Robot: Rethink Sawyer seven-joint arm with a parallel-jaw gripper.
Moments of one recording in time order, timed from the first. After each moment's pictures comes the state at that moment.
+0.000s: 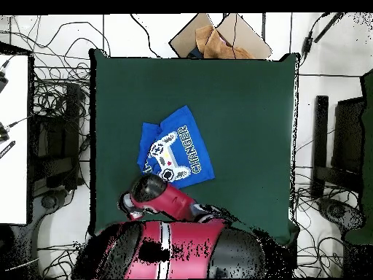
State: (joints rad) arm -0.16 -0.39 0.16 2.08 0.45 0.55 2.41
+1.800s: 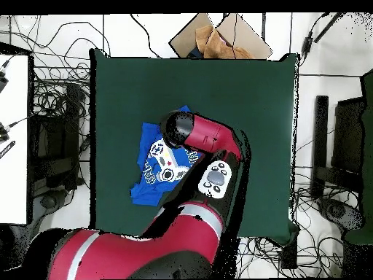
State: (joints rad) arm 0.03 -0.30 -0.37 1.39 0.29 0.65 2.41
